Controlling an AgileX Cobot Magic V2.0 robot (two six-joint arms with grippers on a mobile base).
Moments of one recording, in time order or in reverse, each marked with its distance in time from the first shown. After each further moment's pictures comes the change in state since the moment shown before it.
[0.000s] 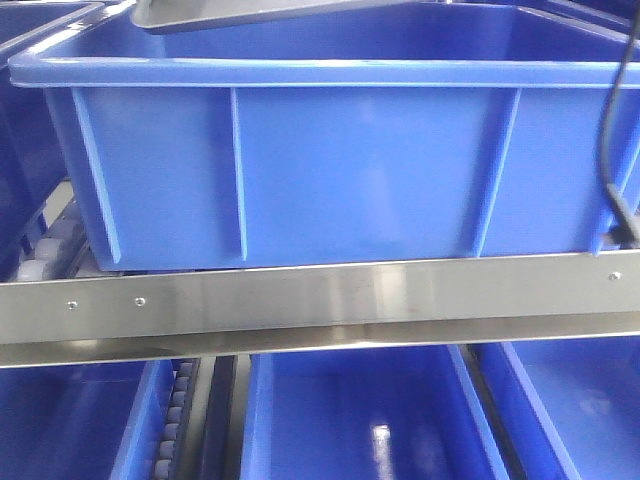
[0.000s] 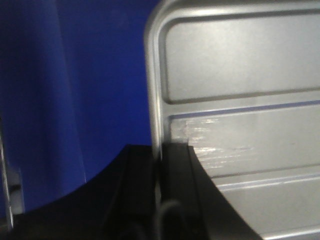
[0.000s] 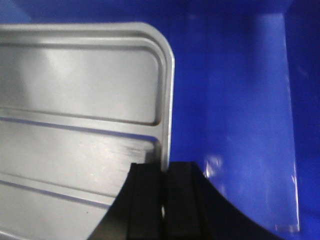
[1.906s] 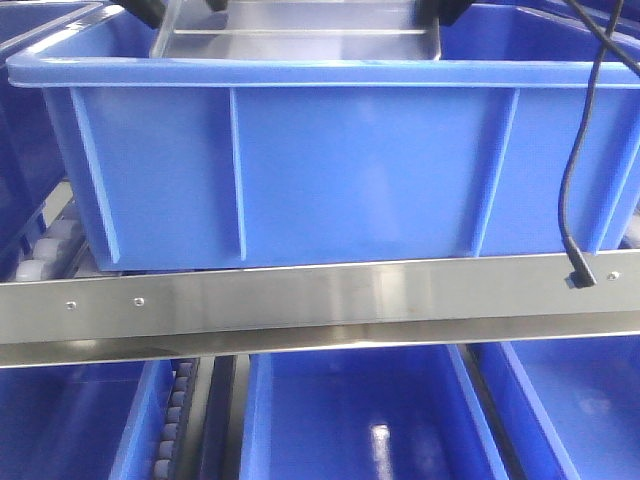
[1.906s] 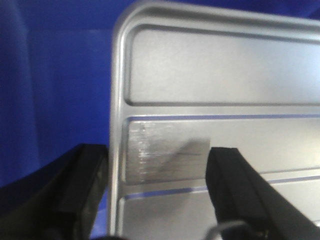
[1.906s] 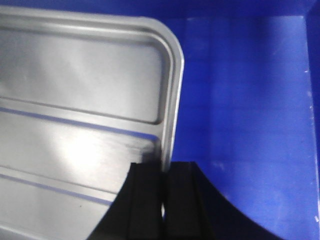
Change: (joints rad) left arm 0.043 0.108 -0.015 -0.114 -0.198 0.064; right arm -0.058 0.143 -0.009 0.041 -0.119 -0.042
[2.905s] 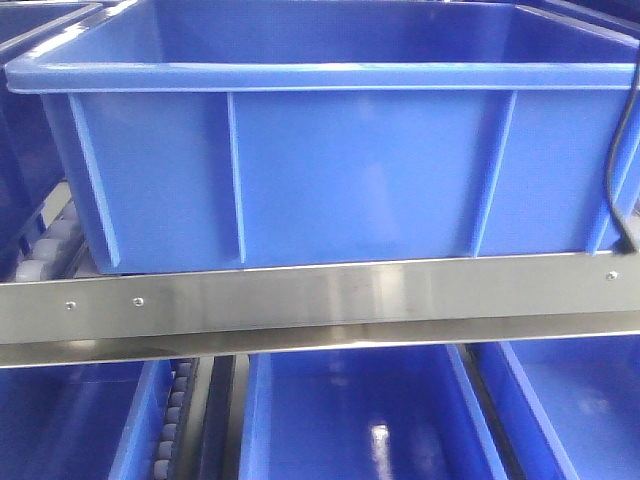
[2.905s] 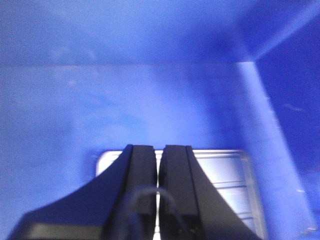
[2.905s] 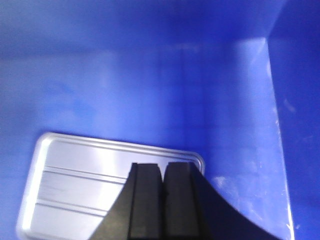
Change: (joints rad) left arm -0.015 -0.008 -0.007 -0.076 -0.104 0.021; right arm -0.071 -0.076 -0.002 0.022 -0.009 -0.010
